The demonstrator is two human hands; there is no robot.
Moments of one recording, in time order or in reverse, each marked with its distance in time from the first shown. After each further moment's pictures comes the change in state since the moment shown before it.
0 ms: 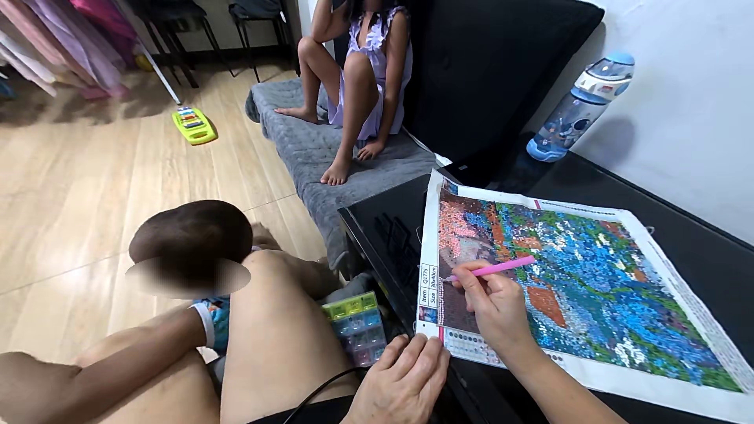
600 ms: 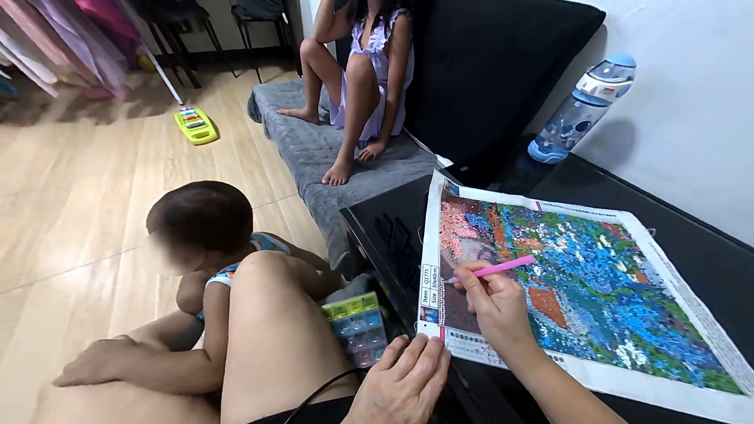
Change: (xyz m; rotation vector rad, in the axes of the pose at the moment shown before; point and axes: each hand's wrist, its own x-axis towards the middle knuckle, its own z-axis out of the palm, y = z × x) left_hand -0.002 0.000 -0.001 0.010 -0.012 -0.003; right_hand 0.000 -0.001 -0.001 -0.007 -0.002 0.010
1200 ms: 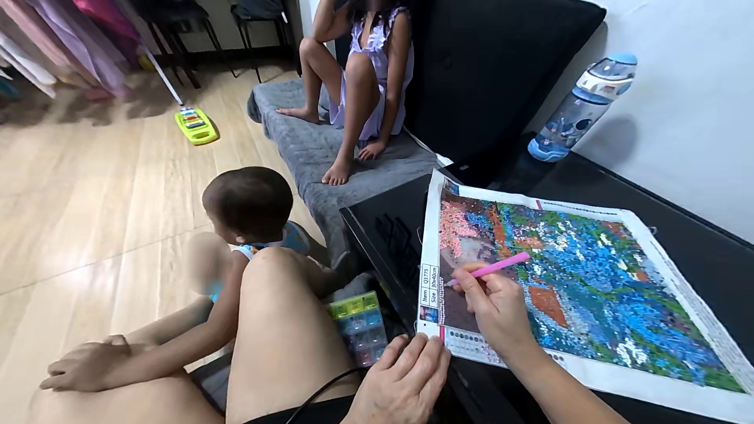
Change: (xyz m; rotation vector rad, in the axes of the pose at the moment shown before) left_hand 0.000 0.000 0.000 0.009 -0.002 0.003; right_hand -0.001 0.000 0.000 -0.037 -0.021 -0.022
